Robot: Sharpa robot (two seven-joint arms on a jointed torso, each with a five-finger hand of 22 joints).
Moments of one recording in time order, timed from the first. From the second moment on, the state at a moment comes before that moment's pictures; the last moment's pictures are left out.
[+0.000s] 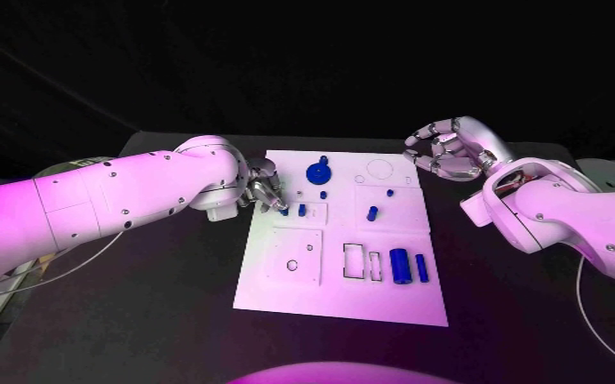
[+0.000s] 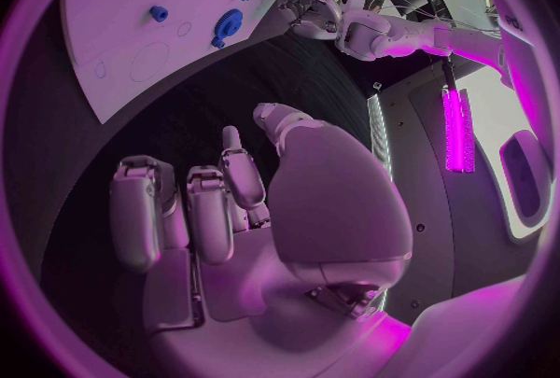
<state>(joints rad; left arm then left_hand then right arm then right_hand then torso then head) 1.25 -0.79 -0.06 1.44 -1.05 0.15 -0.50 1.19 -0.23 0.68 0.18 0.41 0.95 0.07 0.53 0.83 1.29 -0.02 0.82 0.58 1.47 -0.08 1.53 1.31 0.08 1.42 0.03 1.40 1.25 1.29 -0.92 -0.14 1.59 -0.88 -0.56 0.09 1.33 -0.21 0.38 0.27 0.39 0.84 0.16 0.35 0.36 1.31 0.08 1.31 1.29 1.47 0.01 1.54 1.31 0.03 1.47 0.11 1.41 1.31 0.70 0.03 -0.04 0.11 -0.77</state>
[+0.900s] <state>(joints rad) 1.25 -0.79 -0.06 1.43 -1.04 0.15 -0.51 1.18 -0.23 0.68 0.18 0.47 0.96 0.07 0.53 0.83 1.30 -0.03 0.84 0.60 1.46 -0.08 1.53 1.31 0.08 1.43 0.02 1.41 1.26 1.29 -0.92 -0.14 1.59 -0.88 -0.56 0.09 1.33 -0.21 0.38 0.27 0.39 0.84 0.16 0.35 0.36 1.31 0.08 1.31 1.29 1.47 0.01 1.54 1.31 0.03 1.47 0.11 1.41 1.31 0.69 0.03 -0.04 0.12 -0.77</state>
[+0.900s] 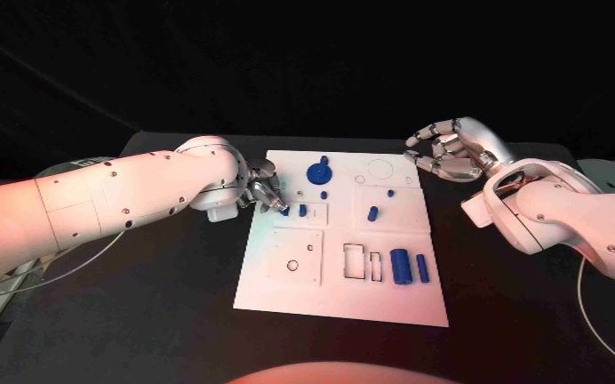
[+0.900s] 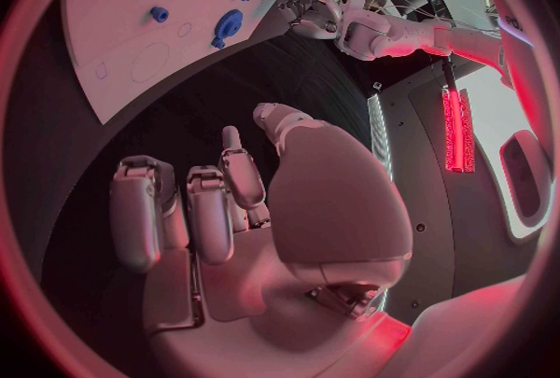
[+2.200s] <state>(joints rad) 1.25 -0.77 -0.06 1.42 -1.04 0.18 -0.52 1.10 -0.22 0.66 0.16 0.47 1.00 0.04 0.55 0.84 1.34 -0.04 0.86 0.64 1.47 -0.09 1.54 1.31 0.08 1.44 0.02 1.42 1.28 1.29 -0.92 -0.14 1.59 -0.88 -0.56 0.09 1.32 -0.21 0.38 0.27 0.39 0.84 0.16 0.36 0.36 1.31 0.08 1.31 1.29 1.47 0.01 1.54 1.31 0.03 1.47 0.11 1.41 1.31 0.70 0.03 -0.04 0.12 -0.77</state>
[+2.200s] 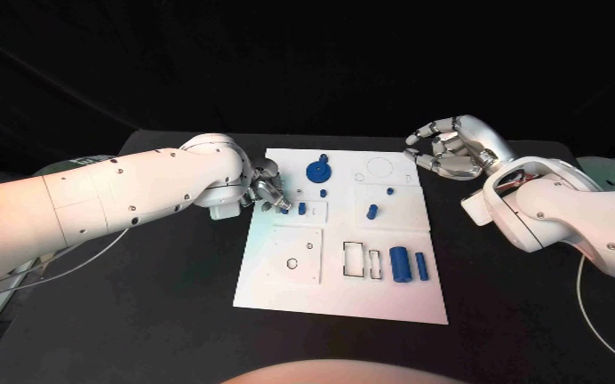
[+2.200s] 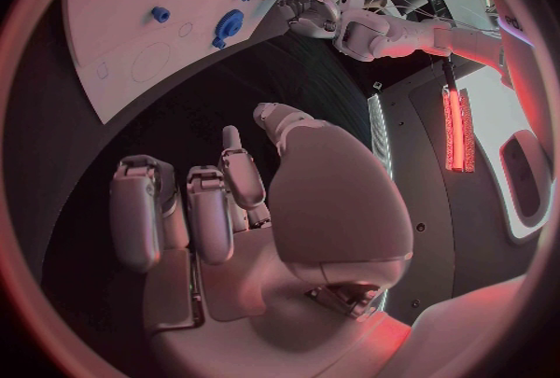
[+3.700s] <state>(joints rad) 1.25 -0.77 -0.06 1.41 -1.05 0.18 -0.51 1.01 -0.23 0.52 0.24 0.46 1.01 0.03 0.52 0.81 1.32 -0.04 0.87 0.66 1.47 -0.09 1.54 1.31 0.08 1.44 0.02 1.42 1.28 1.29 -0.92 -0.14 1.59 -0.88 -0.56 0.09 1.32 -0.21 0.38 0.27 0.39 0.84 0.16 0.36 0.36 1.31 0.08 1.31 1.29 1.47 0.01 1.54 1.31 0.03 1.47 0.11 1.41 1.31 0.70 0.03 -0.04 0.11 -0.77</state>
